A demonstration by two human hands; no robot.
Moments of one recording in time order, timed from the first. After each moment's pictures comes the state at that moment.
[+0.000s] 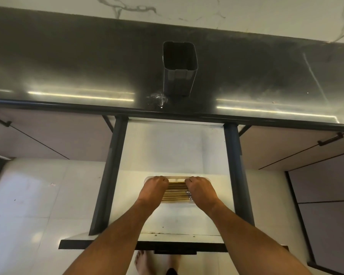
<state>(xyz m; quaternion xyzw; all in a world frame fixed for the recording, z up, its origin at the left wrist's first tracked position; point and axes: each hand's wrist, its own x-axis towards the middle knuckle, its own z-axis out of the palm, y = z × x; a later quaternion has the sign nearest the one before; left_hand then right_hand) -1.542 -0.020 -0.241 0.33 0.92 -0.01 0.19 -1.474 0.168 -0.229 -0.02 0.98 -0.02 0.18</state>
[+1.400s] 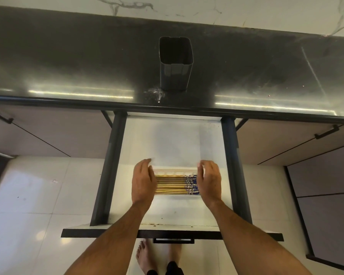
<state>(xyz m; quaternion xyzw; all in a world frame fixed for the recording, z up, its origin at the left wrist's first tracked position) -1.519 -0.035 -0.241 0.03 0.91 0.41 0.01 -1.456 0.175 -0.237 0.24 0.91 -0.30 -0.16</state>
